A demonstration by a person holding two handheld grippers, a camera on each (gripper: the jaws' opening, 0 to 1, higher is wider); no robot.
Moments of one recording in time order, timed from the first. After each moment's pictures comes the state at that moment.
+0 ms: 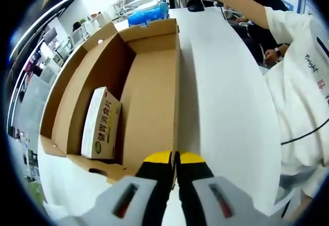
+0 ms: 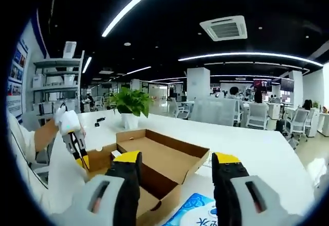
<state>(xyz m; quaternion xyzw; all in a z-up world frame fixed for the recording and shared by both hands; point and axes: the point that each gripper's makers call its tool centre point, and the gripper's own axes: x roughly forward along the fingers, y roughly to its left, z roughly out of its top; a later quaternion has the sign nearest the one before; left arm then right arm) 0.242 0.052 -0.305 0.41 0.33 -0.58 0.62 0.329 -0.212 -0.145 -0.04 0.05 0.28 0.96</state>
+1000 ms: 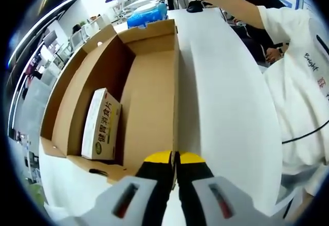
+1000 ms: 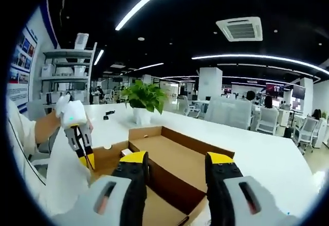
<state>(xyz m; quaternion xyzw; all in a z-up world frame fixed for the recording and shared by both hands) 0.242 0.053 -0.304 0.41 0.32 -0.58 0.63 0.329 -0.148 -0.158 -0.08 0.05 0.31 0.95</state>
